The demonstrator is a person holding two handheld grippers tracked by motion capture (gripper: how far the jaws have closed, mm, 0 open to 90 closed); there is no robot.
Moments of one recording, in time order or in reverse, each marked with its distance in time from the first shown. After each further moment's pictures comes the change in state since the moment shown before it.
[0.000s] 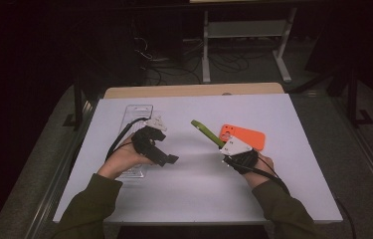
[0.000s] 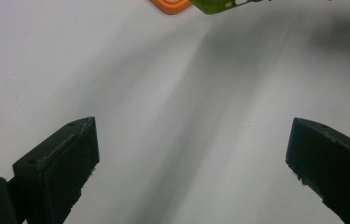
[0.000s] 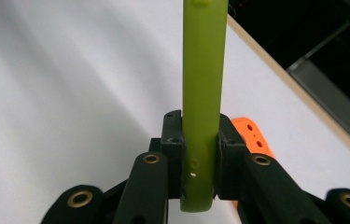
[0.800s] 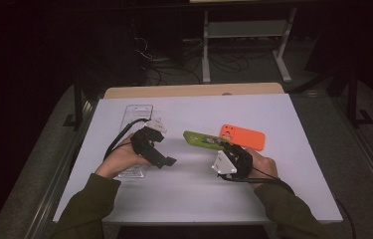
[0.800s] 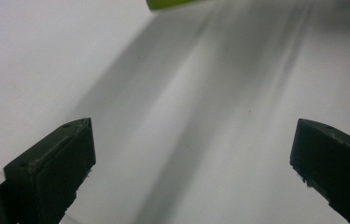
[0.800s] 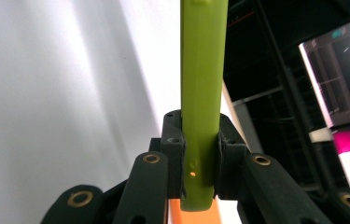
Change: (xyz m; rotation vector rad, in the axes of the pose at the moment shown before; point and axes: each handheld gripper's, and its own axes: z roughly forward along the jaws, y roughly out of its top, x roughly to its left) left arm -0.001 -0.002 0.001 0.034 -0.001 0.011; right arm 0.020 -0.002 -0.002 -0.026 -0.191 -0.510
